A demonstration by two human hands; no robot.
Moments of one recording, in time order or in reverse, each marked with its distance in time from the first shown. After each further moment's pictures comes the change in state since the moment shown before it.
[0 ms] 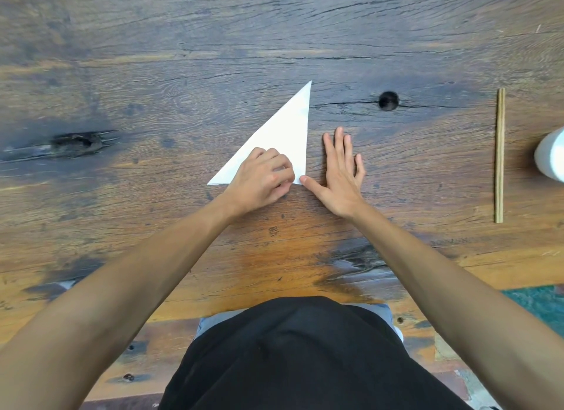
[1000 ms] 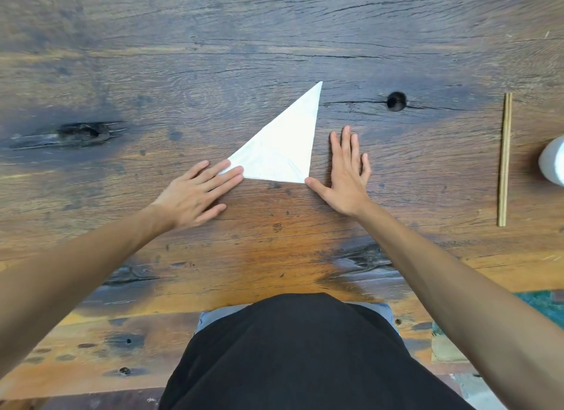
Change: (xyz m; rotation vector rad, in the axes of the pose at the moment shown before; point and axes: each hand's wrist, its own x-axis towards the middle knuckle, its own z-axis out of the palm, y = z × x) left_hand -0.129 -0.069 -0.033 0.286 -0.442 -0.024; right_hand -0.001 -0.002 -0.002 -0.091 -0.026 -0.014
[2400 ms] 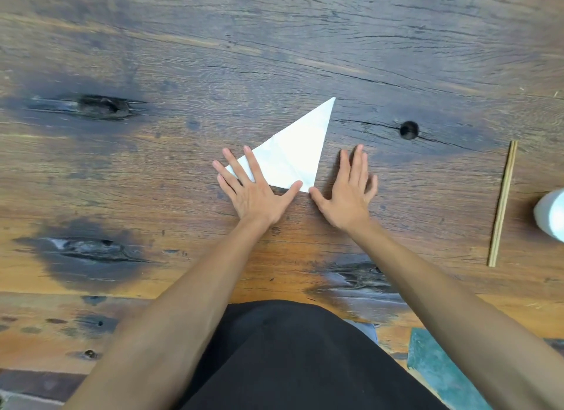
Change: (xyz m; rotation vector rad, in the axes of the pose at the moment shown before) left_hand 0.114 0.128 -0.019 -0.664 0.146 -1.236; right_hand -0.004 -0.022 -0.008 -0.107 -0.002 0.063
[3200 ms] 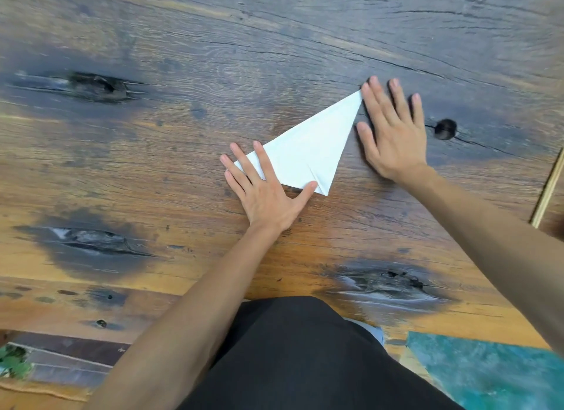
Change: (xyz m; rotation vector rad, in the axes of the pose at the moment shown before) left_hand 0.002 -0.003 0.008 -0.007 0.055 0.030; right_hand 0.106 0.023 -0.055 -0.364 0.206 -0.417
